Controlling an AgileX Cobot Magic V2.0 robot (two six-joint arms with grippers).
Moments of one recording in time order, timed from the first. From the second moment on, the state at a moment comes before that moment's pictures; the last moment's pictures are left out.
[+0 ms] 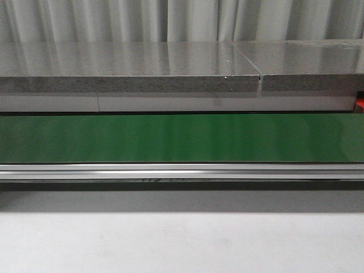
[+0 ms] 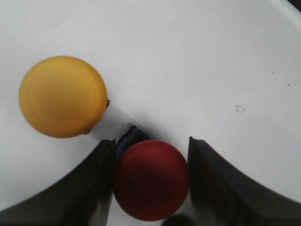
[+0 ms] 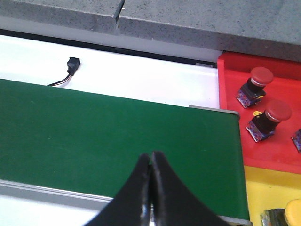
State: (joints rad) left arm 0.33 1.95 -1.40 -0.20 0.61 -0.14; right arm -0.08 0.73 -0.64 0.19 0.48 -0.26
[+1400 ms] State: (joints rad) left arm 0.12 1.60 -1.29 -0.22 0.89 0.01; right arm -0.08 0.73 -0.64 0.19 0.48 -0.26
